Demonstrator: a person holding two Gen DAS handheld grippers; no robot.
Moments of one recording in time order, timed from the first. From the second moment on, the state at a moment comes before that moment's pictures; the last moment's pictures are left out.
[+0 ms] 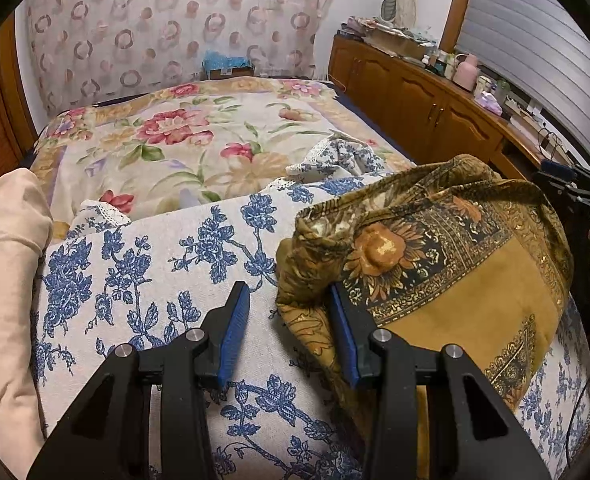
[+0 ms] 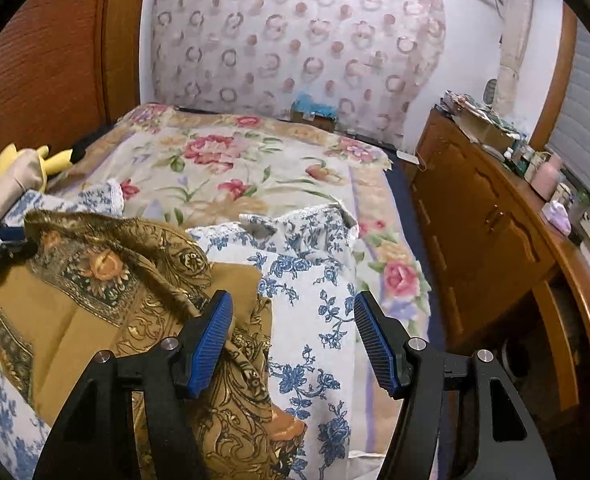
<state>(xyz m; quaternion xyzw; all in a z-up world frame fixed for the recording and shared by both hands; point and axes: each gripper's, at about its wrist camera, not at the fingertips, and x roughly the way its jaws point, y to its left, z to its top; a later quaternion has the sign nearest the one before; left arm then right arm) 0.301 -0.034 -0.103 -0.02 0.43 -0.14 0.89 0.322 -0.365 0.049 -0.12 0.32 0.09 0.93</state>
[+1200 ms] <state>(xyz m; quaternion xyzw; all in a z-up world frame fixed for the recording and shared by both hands) 0.311 -0.039 -0.100 -0.07 0.46 -0.22 0.86 0.349 -0.396 -0.007 -0.02 0.41 0.22 0.89</state>
